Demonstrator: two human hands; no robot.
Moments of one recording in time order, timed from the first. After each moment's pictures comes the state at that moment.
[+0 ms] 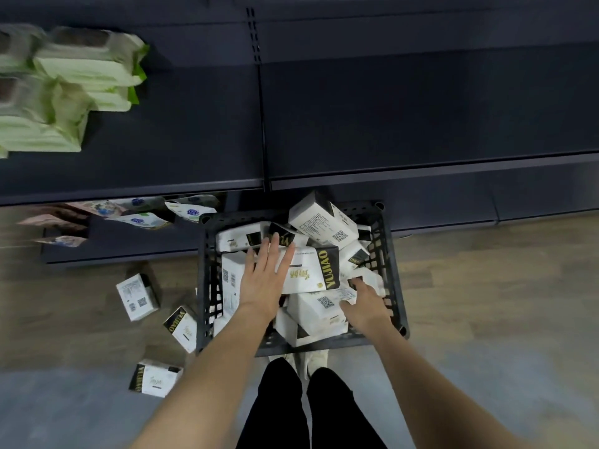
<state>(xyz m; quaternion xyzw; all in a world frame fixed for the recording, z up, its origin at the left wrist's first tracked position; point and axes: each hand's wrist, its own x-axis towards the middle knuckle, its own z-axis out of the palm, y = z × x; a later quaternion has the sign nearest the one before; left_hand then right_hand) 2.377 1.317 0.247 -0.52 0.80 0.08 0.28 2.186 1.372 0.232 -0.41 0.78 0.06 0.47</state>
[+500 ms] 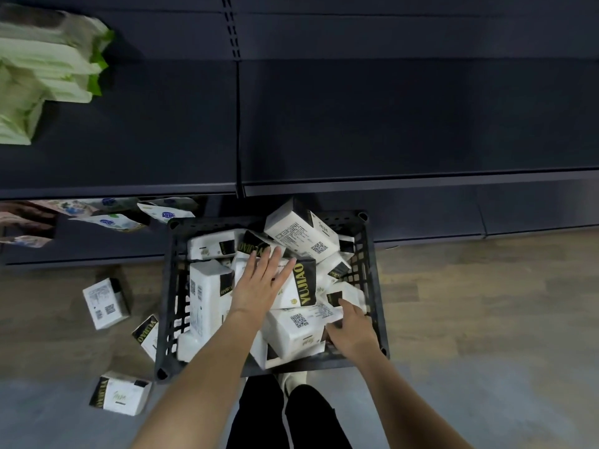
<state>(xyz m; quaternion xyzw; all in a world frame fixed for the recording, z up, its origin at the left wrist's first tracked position) 2.335 1.305 0.211 -0.43 0.85 0.03 0.31 2.155 1.381 0.193 -0.44 0.77 0.09 0.47</state>
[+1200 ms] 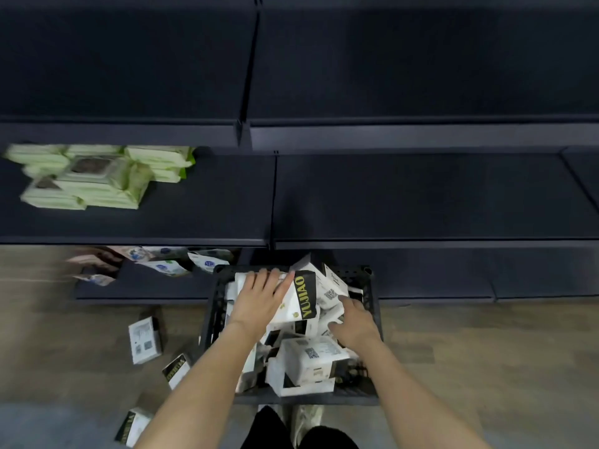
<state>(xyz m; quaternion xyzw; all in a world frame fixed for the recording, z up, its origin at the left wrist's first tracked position) 2.361 1.299 0.357 -0.47 0.84 -0.04 0.27 2.163 1.327 0.316 -0.54 0.72 0.04 0.43</state>
